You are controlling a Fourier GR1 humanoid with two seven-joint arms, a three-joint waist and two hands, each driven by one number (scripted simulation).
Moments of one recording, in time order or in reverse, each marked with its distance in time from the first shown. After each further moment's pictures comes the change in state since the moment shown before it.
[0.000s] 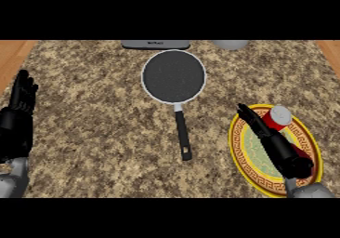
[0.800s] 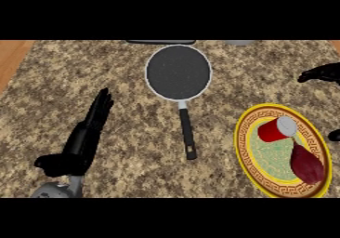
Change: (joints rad) left arm 0.026 -0.201 -0.241 -0.023 0.083 -0.192 -0.125; right arm -0.390 -0.409 -0.240 0.245 -0.273 0.741 -0.169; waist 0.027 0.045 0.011
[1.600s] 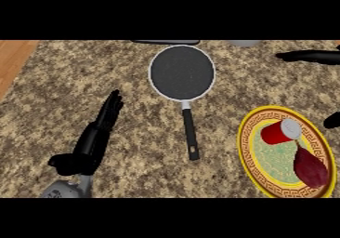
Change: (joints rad) left arm -0.017 -0.041 -0.021 0.047 -0.008 -0.033 -0.028; right arm -0.224 -0.144 0.223 -0.046 0.423 -0.037 -0.087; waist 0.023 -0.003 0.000
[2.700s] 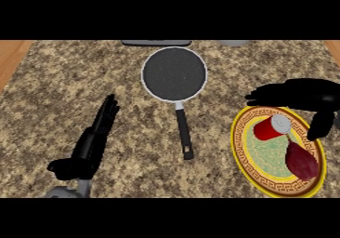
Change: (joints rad) left arm 0.050 -0.030 0.034 0.004 -0.039 -0.005 -0.015; right arm -0.034 0.072 0.376 0.177 0.565 -0.345 -0.326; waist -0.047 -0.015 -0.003
